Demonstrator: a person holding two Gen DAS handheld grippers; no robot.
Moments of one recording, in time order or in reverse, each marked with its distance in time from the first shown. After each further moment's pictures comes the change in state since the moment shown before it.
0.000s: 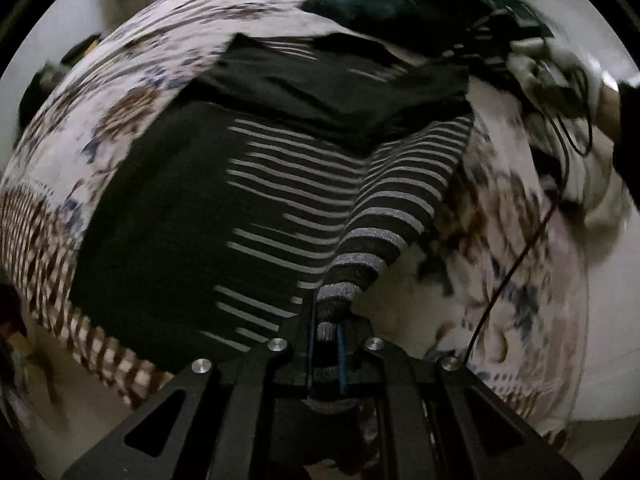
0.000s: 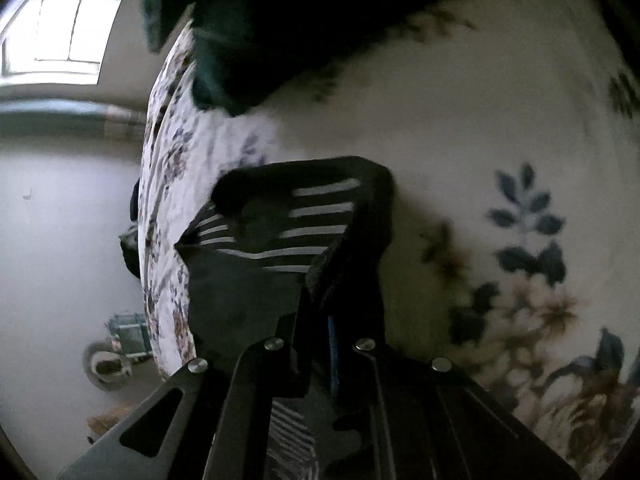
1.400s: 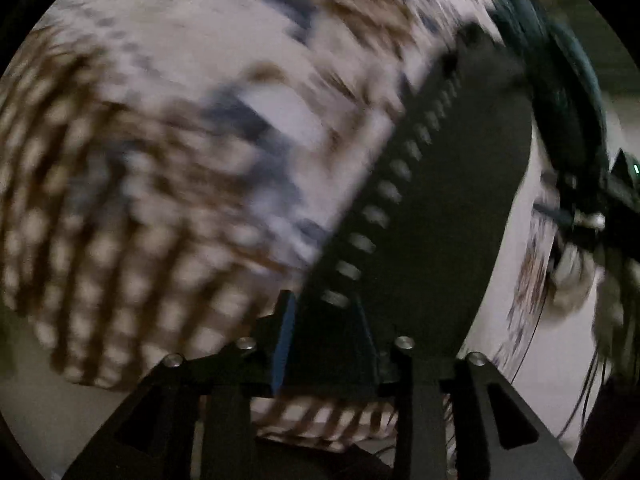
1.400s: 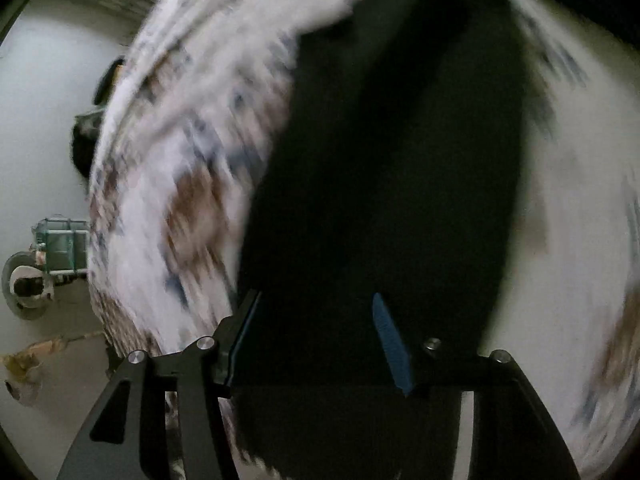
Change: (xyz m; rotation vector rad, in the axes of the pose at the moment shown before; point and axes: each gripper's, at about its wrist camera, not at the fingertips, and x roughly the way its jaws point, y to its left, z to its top) left arm 0.079 0.353 0.027 -0.309 0.343 -0.292; right arm 0.198 0.245 -0.259 -0.137 0.206 -0.286
